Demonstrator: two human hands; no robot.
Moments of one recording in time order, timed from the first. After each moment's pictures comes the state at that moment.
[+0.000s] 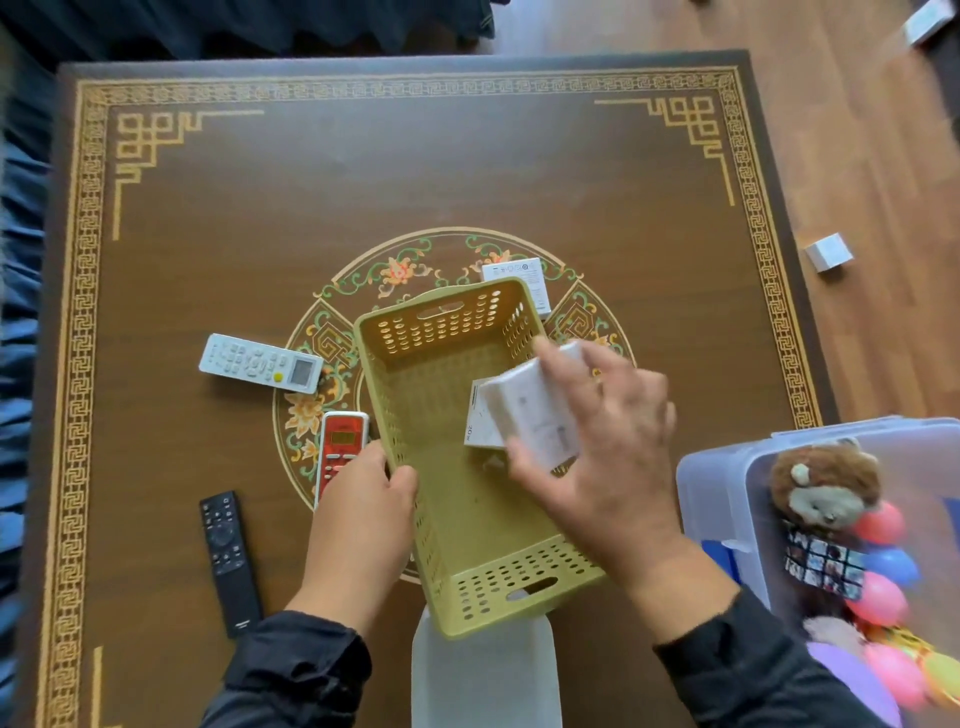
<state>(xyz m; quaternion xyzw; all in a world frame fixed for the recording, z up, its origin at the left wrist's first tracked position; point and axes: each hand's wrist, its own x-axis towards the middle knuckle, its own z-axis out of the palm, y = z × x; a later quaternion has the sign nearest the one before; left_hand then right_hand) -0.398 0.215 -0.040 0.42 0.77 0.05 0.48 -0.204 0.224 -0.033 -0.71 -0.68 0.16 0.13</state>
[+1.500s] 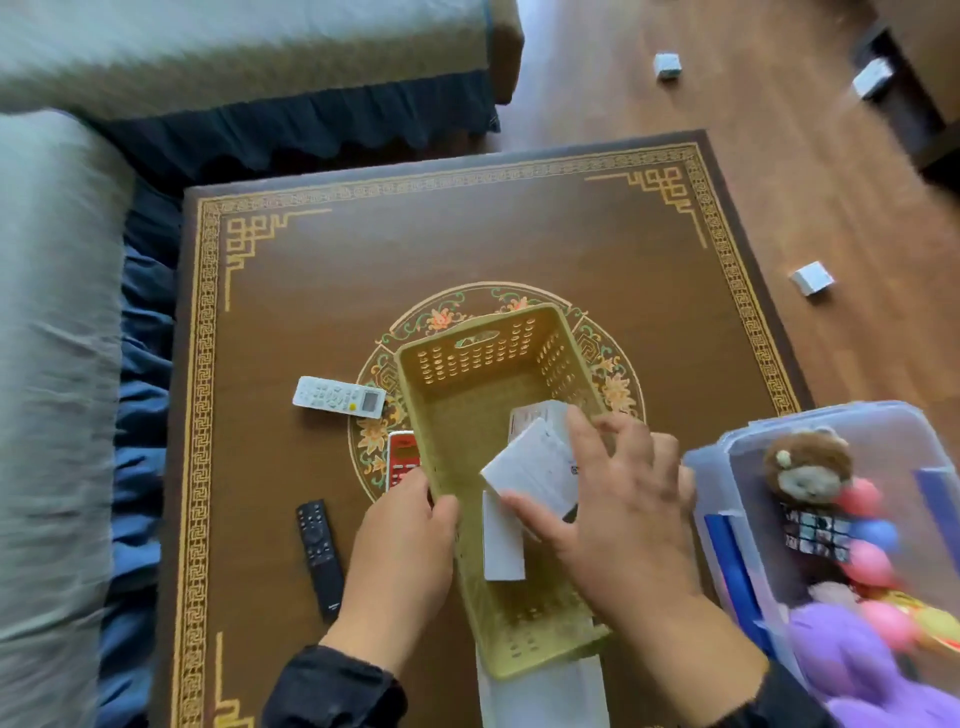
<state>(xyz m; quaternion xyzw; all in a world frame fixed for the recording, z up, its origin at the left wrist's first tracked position) -0.424 0.183 0.041 0.46 0.75 0.07 0.47 -0.248 0.174 0.053 -0.76 -0.63 0.15 -0.03</state>
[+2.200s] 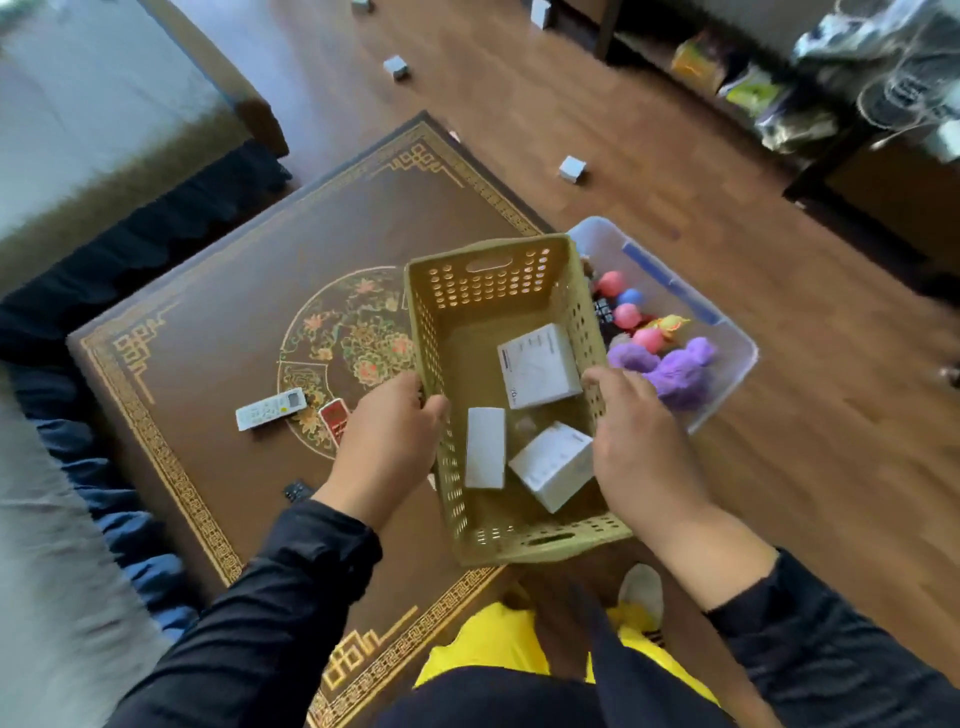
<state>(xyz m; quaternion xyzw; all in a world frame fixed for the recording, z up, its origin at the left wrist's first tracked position) -0.384 0.070 0.234 0.73 0.55 -0.03 0.40 -0.223 -0.081 0.232 -0.87 -0.40 0.21 0.19</state>
